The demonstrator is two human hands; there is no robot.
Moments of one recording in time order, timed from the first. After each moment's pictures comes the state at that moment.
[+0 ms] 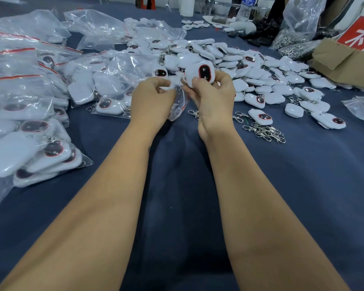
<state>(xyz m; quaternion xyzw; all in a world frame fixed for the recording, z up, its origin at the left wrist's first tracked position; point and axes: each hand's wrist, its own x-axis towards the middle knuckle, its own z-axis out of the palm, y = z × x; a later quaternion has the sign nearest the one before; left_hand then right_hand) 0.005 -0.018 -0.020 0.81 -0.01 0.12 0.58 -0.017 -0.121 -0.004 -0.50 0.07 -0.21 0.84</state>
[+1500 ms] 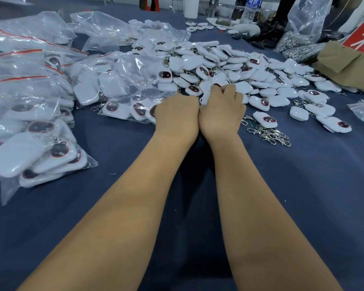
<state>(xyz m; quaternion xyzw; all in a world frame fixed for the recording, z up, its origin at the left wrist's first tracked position) -0.017 -0.054 -0.017 0.98 -0.11 0.17 0.07 -0.020 -0.139 -0.017 -0.96 0.13 -0.19 0.17</state>
